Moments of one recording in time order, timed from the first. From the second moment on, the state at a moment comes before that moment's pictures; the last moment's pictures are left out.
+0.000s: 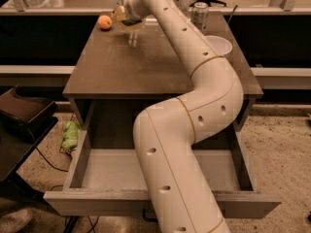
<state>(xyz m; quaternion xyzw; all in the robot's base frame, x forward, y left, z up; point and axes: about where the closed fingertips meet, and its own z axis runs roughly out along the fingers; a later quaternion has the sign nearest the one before) 0.954 0.088 0.906 -0.28 0.81 0.14 0.49</state>
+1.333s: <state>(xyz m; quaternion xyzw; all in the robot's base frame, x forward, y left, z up) 0.963 0.090 0.877 -0.28 0.83 0.11 0.48</state>
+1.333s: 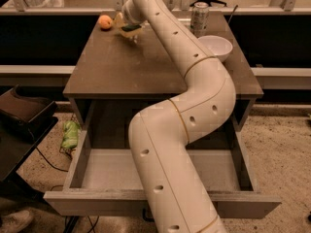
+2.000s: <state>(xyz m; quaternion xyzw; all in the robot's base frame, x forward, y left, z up) 0.963 0.093 0.870 -0.28 0.83 0.11 0.47</state>
